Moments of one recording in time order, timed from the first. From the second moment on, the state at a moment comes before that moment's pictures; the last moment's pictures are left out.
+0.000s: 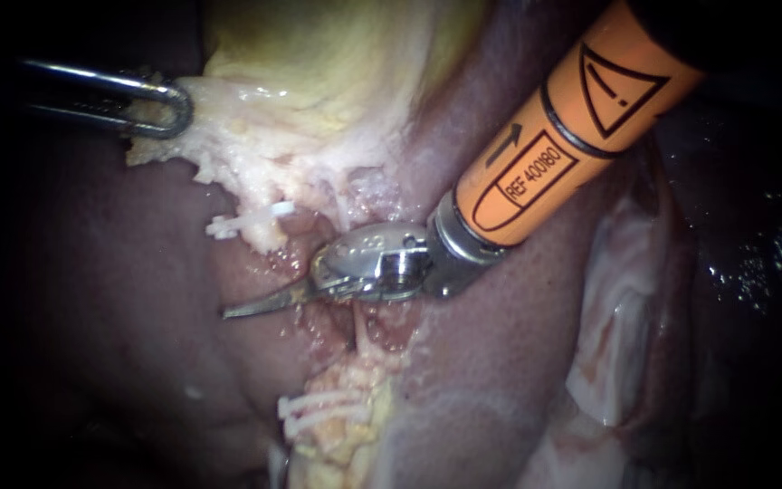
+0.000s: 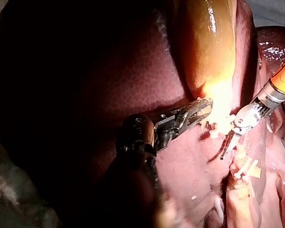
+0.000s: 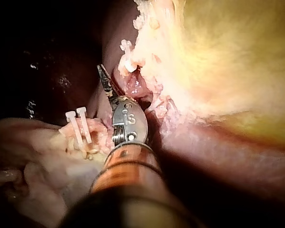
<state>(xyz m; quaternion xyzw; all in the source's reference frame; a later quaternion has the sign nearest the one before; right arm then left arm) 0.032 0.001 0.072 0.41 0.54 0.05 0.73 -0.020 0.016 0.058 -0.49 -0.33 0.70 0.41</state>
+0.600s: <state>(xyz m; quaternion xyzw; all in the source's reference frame) 0.029 -0.001 0.070 0.38 0.55 0.10 0.74 -0.019 0.016 0.058 -0.49 -0.33 0.70 0.41</state>
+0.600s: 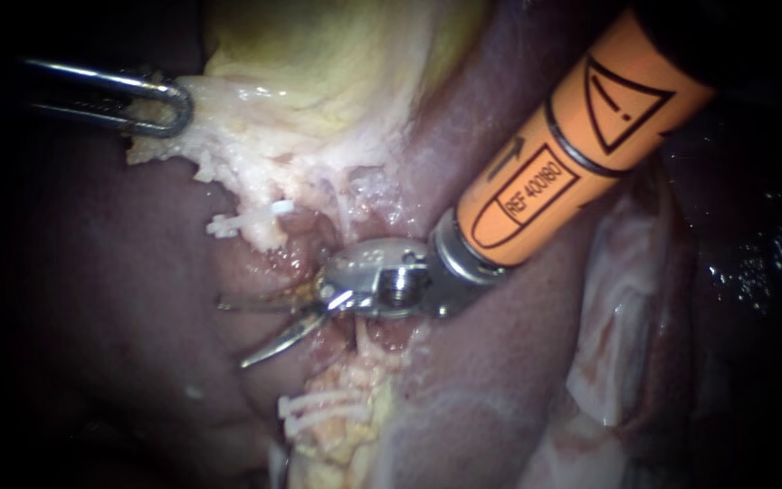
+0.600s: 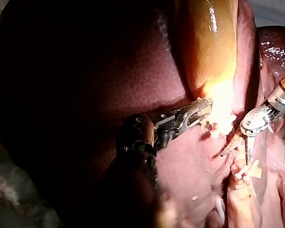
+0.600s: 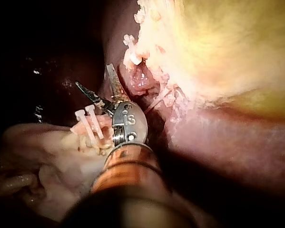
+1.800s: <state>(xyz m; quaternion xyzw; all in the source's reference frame) 0.008 0.003 0.066 0.12 0.54 0.12 0.82 -0.020 0.016 0.062 -0.49 -0.32 0.70 0.41</state>
